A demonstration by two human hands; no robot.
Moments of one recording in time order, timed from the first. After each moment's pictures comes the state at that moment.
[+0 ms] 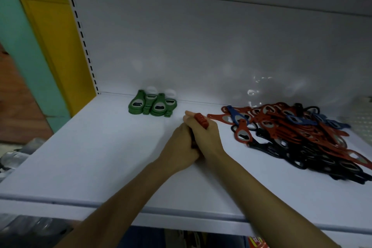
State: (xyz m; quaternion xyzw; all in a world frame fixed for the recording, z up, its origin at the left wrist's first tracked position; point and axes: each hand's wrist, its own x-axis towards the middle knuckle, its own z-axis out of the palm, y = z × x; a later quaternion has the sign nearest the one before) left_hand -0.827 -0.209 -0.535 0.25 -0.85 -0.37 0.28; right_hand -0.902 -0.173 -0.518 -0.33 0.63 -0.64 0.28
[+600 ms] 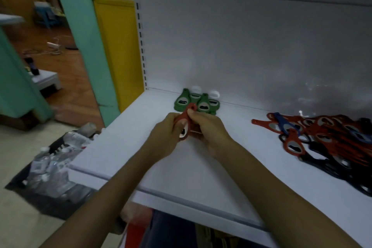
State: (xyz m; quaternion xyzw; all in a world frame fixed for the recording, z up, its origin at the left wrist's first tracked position) left_hand -0.707 -0.263 -0.516 0.42 -0.78 -0.35 0.31; right_hand -0.831 -0.228 -0.497 -0.29 0.57 -0.58 0.51
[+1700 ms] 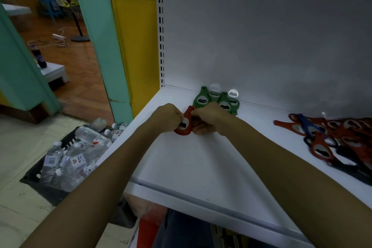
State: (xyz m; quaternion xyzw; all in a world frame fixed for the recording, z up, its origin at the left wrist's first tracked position) left_hand -0.681 -0.331 -0.493 0.53 -0.80 -0.26 0.11; right_hand -0.808 -0.287 -0.478 -0.39 0.75 -0.34 0.42
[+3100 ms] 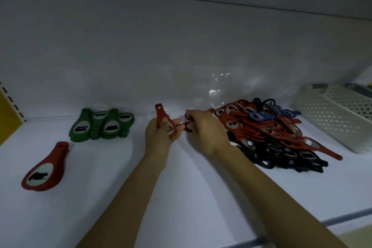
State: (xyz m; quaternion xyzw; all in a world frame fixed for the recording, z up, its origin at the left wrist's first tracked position) left_hand -0.914 -0.238 -0.521 0.30 -0.41 -0.77 0.39; right_hand -1.011 -0.156 -0.503 -0.52 0.82 -0.21 -0.09
